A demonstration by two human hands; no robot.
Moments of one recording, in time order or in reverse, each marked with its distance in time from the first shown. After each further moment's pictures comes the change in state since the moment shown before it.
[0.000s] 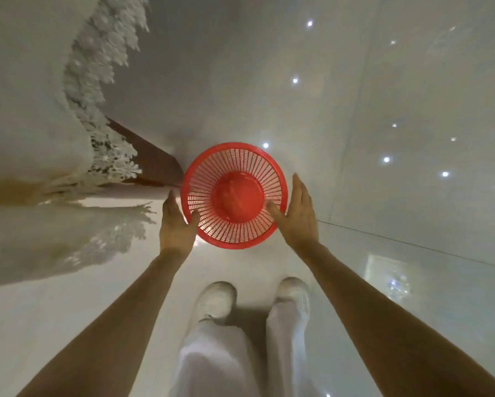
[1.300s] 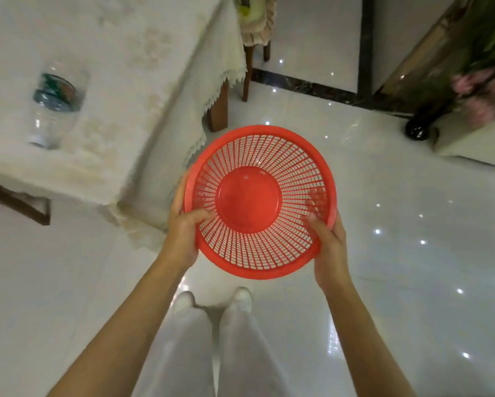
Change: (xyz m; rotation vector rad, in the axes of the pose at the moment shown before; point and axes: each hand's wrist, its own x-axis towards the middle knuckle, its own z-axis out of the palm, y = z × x) left_hand -0.409 0.366 -0.361 -1.208 -0.246 0.332; right_hand -0.368 -0.252 -0.478 1.110 0.239 -0.152
